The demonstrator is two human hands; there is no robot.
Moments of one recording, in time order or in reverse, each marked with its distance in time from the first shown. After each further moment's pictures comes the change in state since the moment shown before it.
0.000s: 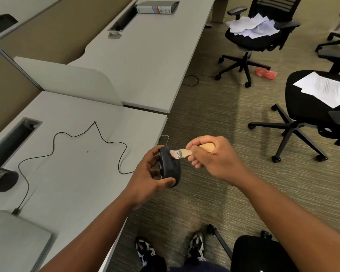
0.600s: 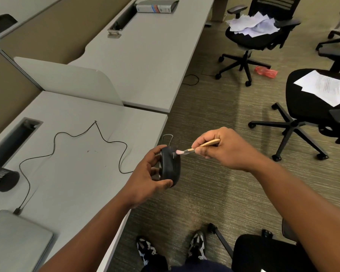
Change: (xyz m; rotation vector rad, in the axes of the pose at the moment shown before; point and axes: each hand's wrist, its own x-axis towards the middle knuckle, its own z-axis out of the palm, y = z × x) left_hand -0.002 0.003 -0.006 0.086 -0.055 0.000; right_hand 0.015 -0.008 -0.034 -0.261 -0.165 -0.042
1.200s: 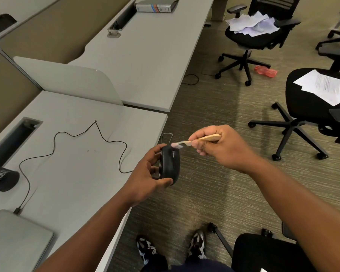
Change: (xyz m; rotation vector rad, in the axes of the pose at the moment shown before) left_hand 0.002 0.001 0.000 0.015 0.004 -0.006; right_hand -0.003 -0.005 0.008 0.139 0.104 -0.027
